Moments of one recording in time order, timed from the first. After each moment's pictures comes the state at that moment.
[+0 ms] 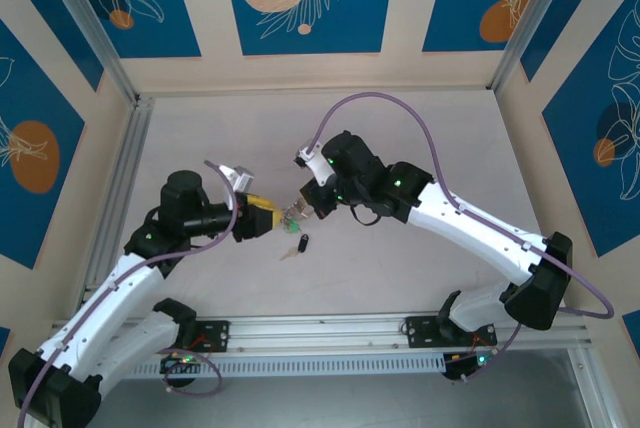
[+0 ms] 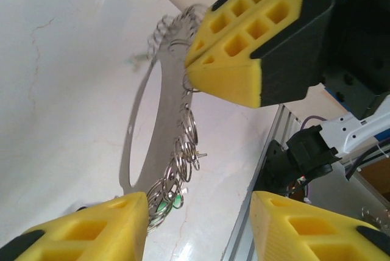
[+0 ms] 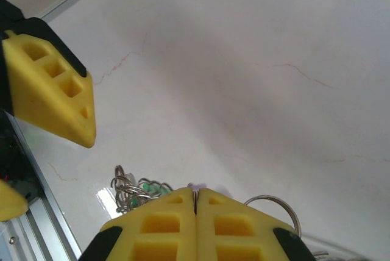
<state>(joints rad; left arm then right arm) -0.44 0.82 0.69 -0.28 0.76 -0.31 0.92 1.38 1.36 -0.71 -0.06 0.13</state>
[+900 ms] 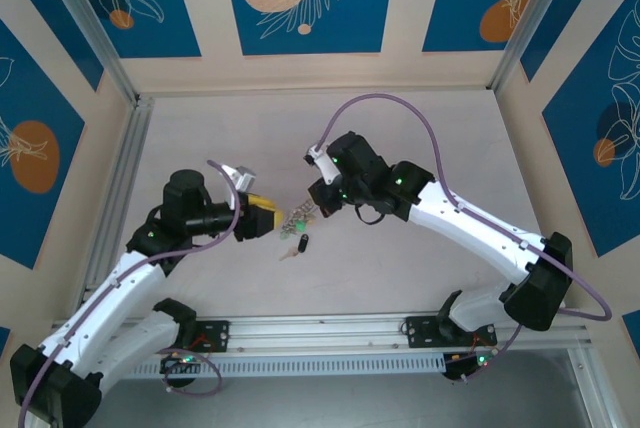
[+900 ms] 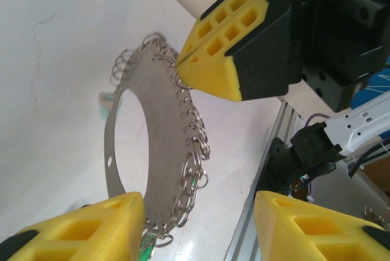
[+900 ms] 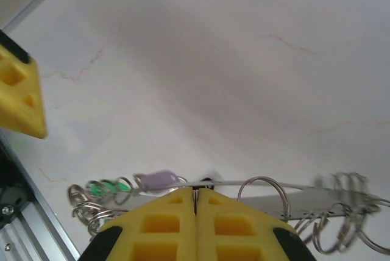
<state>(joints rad) -0.44 0.84 0.69 -0.28 0.75 -0.30 0.86 1.38 1.29 -0.71 -0.06 0.19</state>
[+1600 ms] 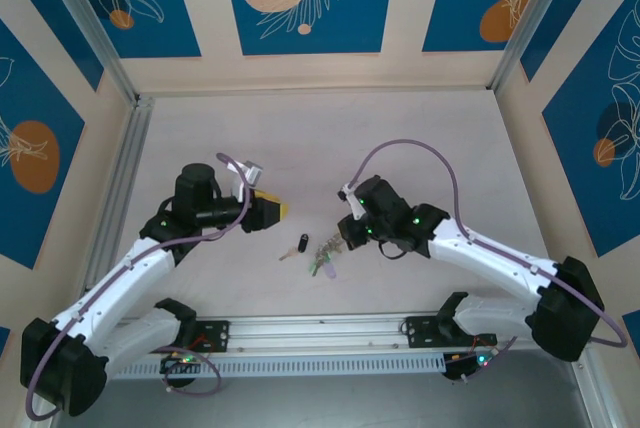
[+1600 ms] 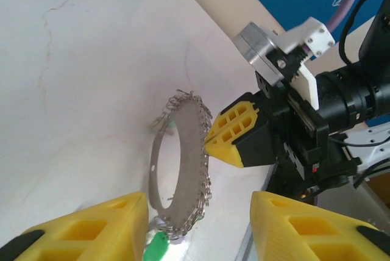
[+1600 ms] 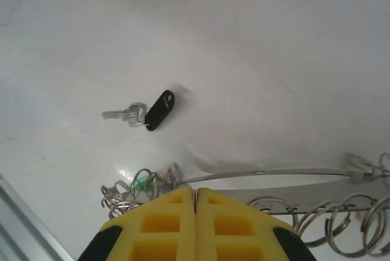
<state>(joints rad) -0.44 0.96 0.68 -0.18 0.75 -0.35 0.82 1.12 0.77 -0.50 -0.10 0.32</state>
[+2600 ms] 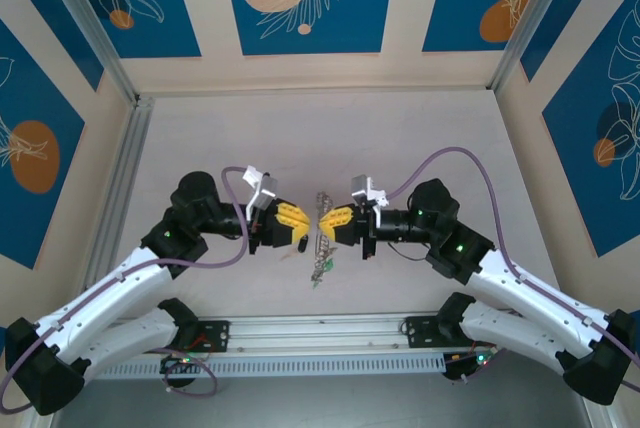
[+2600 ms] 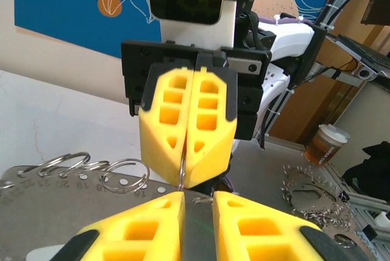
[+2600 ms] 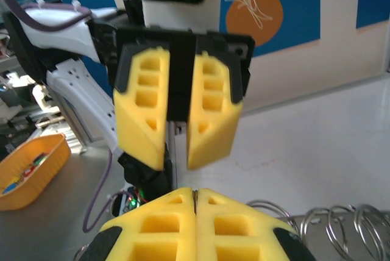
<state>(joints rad) -0.70 0.89 0.74 0.10 0.95 -0.28 0.81 0.82 0.70 0.06 -0.67 0.19</state>
